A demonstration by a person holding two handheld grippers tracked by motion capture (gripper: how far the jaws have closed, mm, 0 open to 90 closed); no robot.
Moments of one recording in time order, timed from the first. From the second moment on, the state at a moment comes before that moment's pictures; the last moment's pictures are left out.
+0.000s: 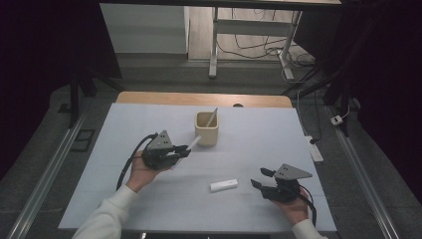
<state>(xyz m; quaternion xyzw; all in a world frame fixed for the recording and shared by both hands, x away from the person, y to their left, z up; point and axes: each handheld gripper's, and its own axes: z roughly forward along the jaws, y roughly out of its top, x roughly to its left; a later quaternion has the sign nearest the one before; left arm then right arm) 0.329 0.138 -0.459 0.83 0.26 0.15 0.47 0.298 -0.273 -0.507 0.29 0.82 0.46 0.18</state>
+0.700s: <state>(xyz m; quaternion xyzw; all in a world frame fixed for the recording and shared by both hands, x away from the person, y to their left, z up) 0.363 0.128 -0.442 0.78 0.28 0.17 0.53 0.297 -0.285 -0.507 0.30 0.82 0.45 0.19</state>
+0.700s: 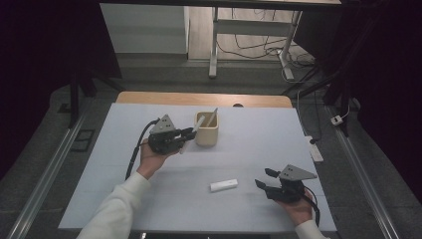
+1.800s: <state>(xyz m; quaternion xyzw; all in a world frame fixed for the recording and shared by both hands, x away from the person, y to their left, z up) 0.409 0.109 -0.430 0.76 0.30 0.19 0.55 0.297 -0.285 -0.509 0.30 0.82 0.45 0.19</state>
